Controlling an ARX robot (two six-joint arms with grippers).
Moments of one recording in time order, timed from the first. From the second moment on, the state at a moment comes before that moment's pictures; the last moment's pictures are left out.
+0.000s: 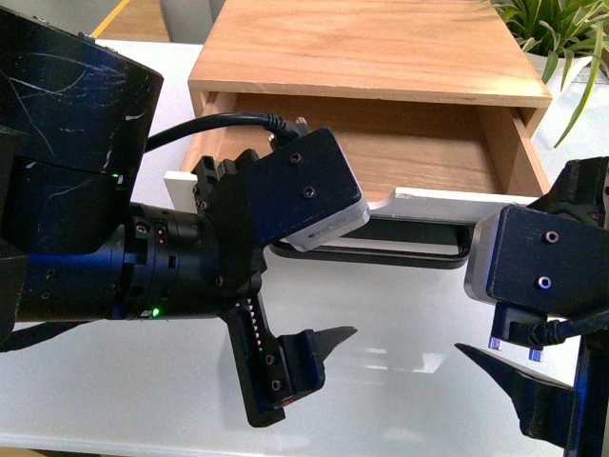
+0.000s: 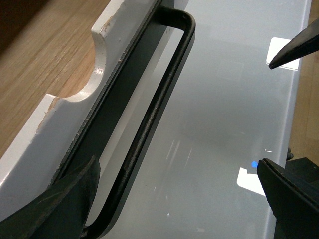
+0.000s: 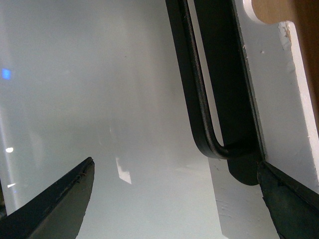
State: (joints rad) left arm -0.48 1.95 0.66 0.64 0.54 0.61; right arm 0.26 1.62 0.42 0.43 -0.29 -1.12
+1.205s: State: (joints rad) left arm -0.48 2.03 0.76 0.55 0.55 0.70; right arm 0.35 1.81 0.53 0.47 -0.25 -1.11
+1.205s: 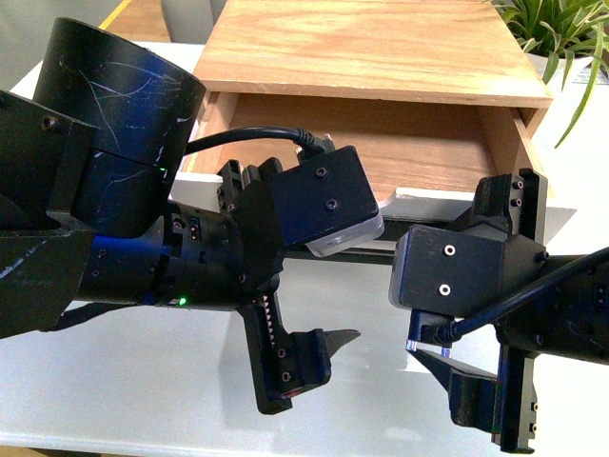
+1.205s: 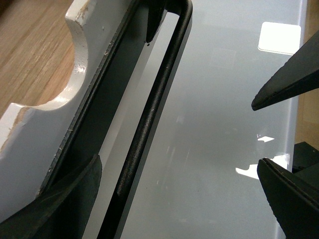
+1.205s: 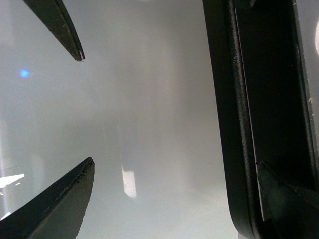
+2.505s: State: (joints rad) left arm -0.45 2.07 0.84 0.57 0.53 0.68; right arm 0.28 1.88 0.59 0.57 -0.25 -1.19
